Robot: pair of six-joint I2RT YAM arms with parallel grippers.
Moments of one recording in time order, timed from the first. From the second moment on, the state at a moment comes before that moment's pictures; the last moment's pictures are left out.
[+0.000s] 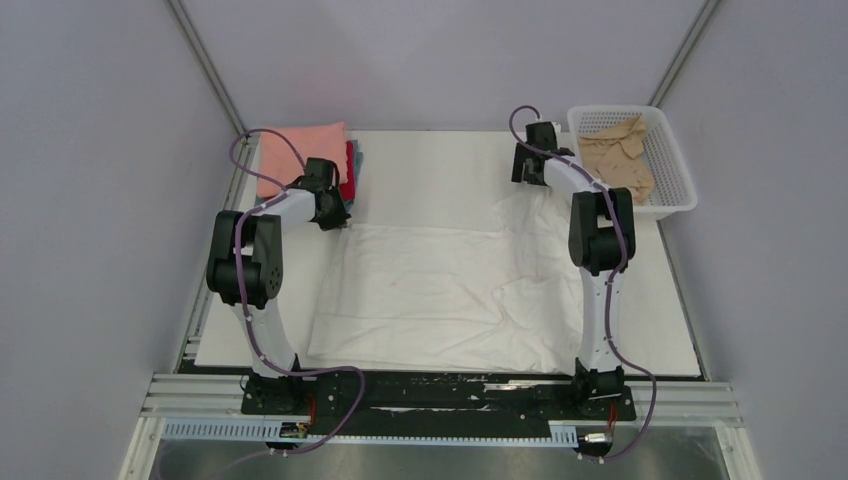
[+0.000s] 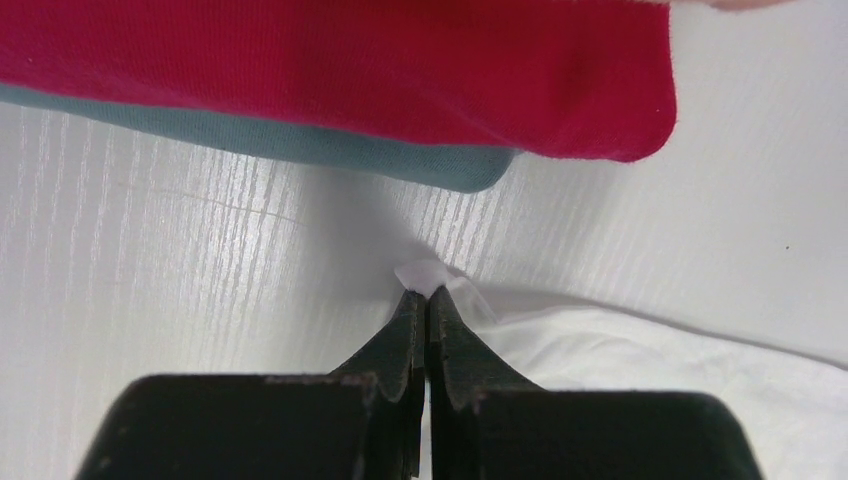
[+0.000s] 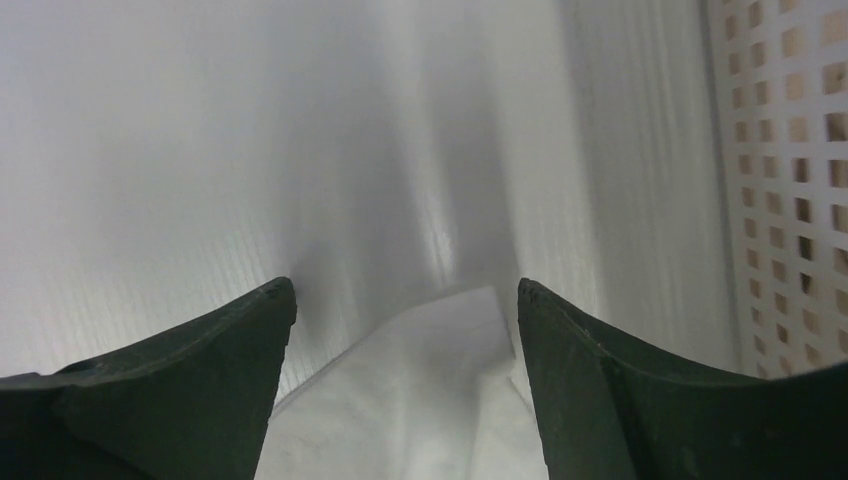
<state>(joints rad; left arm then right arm) -0.14 1.91 1.23 -0.34 -0.01 -0.47 0.13 2.31 1.84 -0.38 0.31 0.22</state>
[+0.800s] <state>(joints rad) -0.15 1.90 1.23 -0.33 0.05 -0.47 0.13 2.25 1.74 -0.38 0.16 0.18</state>
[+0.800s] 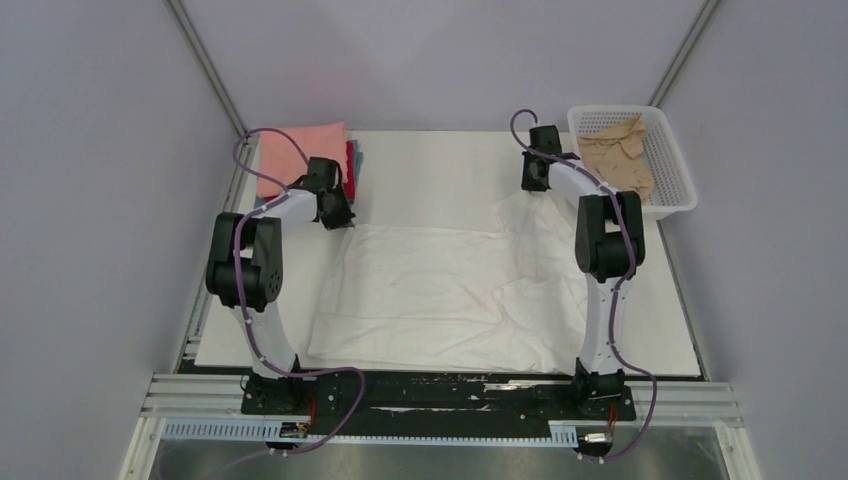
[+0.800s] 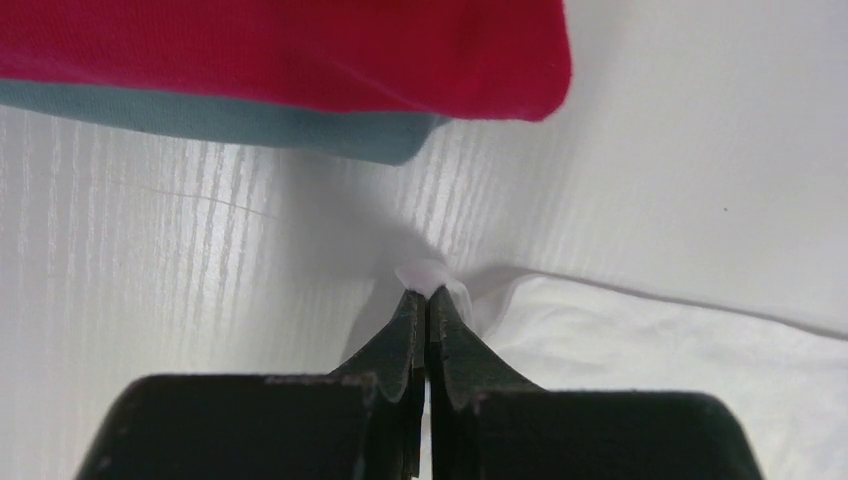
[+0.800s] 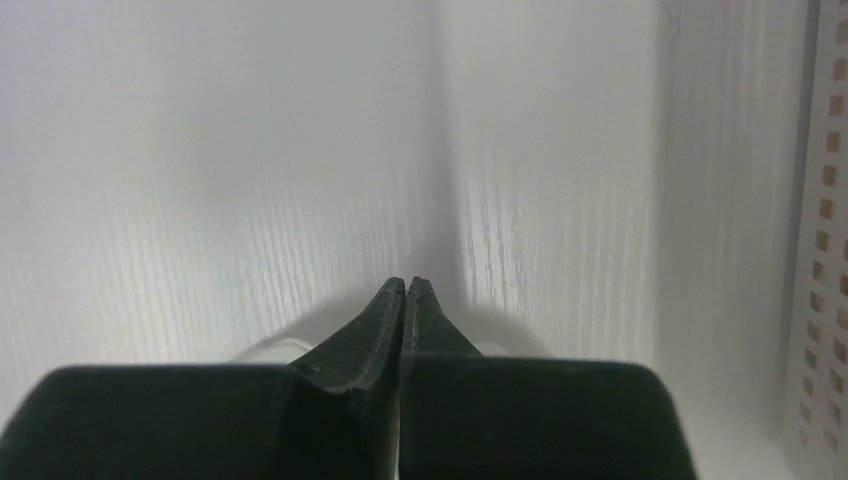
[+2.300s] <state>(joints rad) -0.30 0.91 0.59 -0.44 -0.26 -0.78 0.19 0.93 0.90 -0.78 0.26 0.43</state>
